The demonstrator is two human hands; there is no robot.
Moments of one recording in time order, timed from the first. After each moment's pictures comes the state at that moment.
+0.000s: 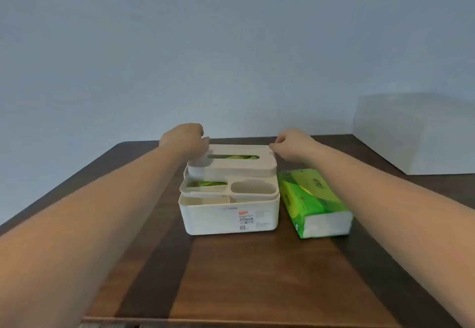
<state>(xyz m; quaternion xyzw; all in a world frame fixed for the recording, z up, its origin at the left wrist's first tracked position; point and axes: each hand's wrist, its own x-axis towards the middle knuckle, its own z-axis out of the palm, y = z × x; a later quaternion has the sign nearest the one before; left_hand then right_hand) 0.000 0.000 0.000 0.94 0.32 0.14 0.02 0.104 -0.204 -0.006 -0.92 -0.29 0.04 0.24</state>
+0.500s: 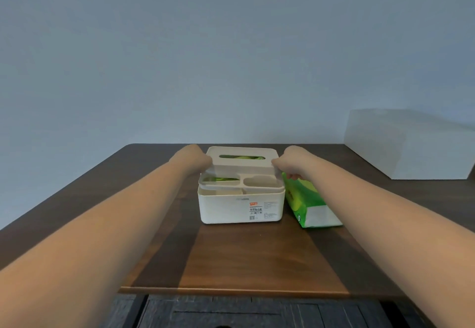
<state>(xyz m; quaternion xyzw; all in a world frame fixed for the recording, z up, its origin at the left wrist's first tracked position) -0.053 -0.008 -0.018 0.91 0.34 0.10 0.22 0.049 -0.209 -0.006 -0.95 -0.21 0.10 0.21</state>
